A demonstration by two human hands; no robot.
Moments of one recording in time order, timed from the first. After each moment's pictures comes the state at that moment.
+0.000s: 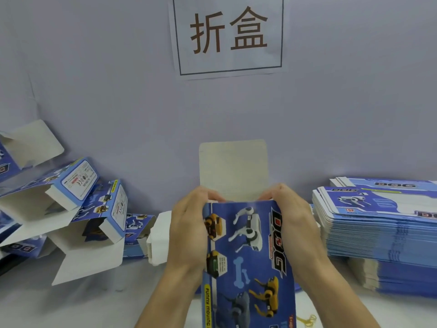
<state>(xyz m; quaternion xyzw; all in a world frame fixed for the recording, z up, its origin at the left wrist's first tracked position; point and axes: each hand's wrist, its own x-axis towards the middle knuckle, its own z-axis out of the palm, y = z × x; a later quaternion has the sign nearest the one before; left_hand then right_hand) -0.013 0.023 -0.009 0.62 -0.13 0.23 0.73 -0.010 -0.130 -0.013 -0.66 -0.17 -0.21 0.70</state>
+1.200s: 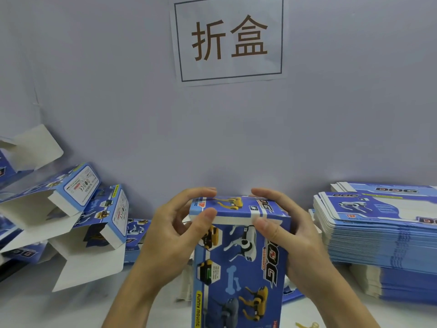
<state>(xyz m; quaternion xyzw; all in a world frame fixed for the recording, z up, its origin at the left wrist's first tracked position) -0.024 0.062 0.001 0.72 -0.28 0.26 0.58 -0.010 -0.145 -0.022 -0.59 -0.26 -0.10 0.75</state>
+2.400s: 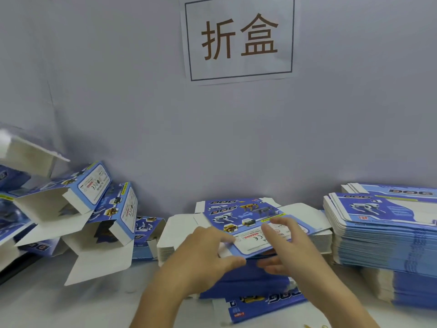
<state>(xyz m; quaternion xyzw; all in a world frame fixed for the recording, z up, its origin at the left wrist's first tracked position) 0.006 0.057 -0.027 0.96 -0.14 0.08 0.24 0.008 -0.135 -0.042 -0.72 0.00 -0.05 0.69</state>
